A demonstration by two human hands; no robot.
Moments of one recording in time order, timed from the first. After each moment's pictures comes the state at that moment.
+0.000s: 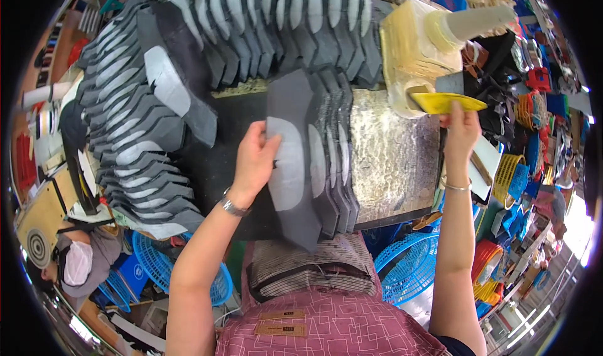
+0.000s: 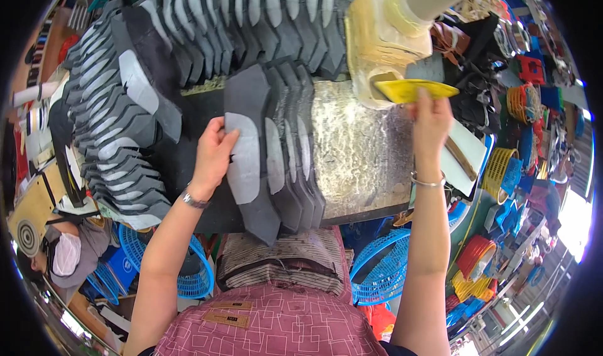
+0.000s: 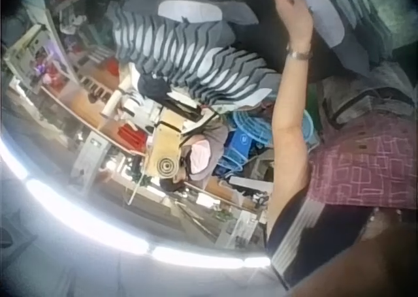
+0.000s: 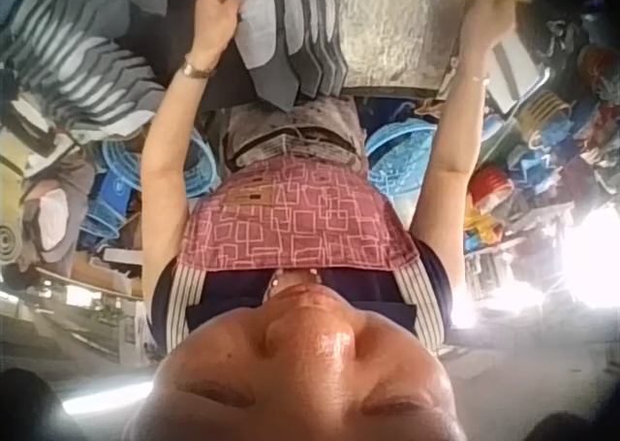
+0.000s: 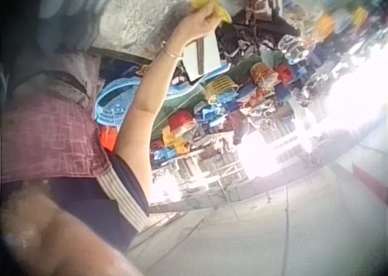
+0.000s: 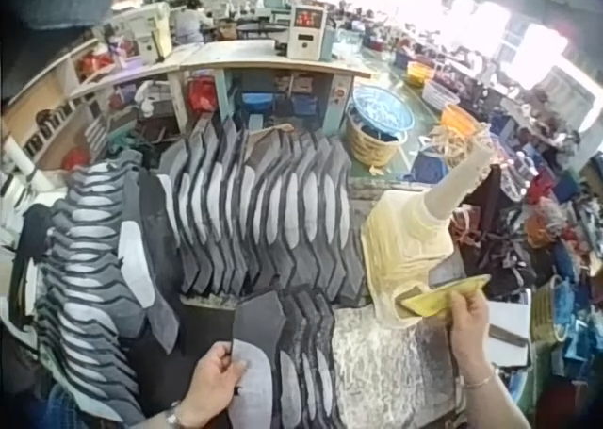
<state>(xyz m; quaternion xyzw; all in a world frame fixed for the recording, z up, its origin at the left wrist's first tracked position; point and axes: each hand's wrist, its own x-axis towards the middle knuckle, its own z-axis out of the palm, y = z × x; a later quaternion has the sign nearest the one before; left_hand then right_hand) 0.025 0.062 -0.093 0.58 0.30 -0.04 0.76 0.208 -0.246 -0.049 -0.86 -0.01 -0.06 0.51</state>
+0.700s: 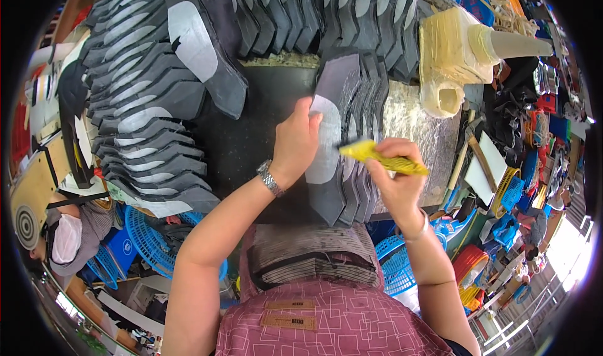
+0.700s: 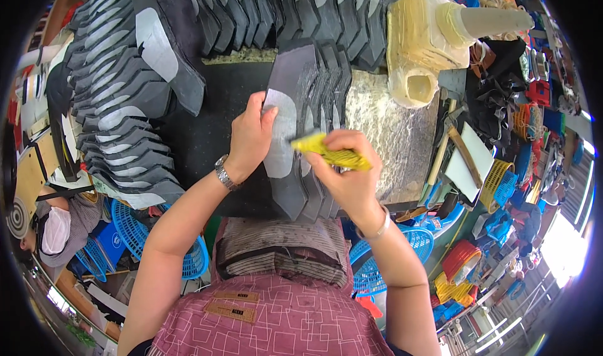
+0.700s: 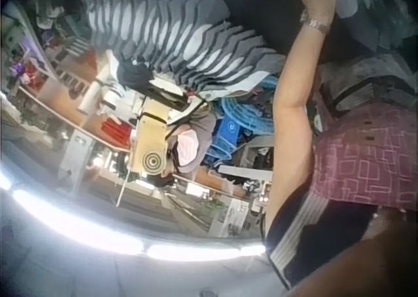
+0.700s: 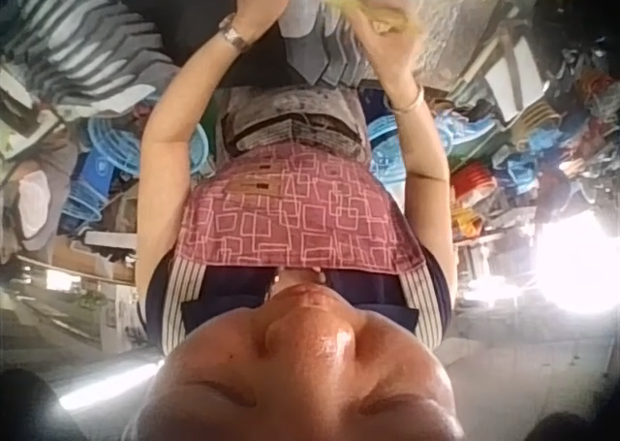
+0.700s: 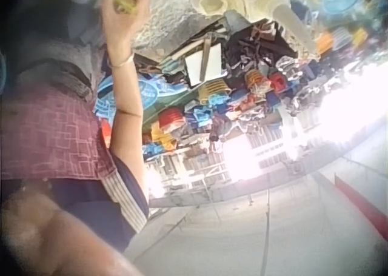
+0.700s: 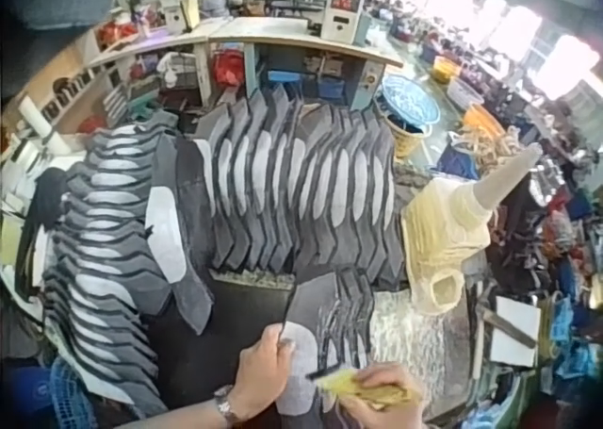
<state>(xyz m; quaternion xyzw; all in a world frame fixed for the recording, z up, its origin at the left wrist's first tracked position) 0.023 0.048 -0.107 0.84 0.21 0.08 0.50 0.070 -0.114 -0.043 -0.78 -0.18 0.02 0.60</state>
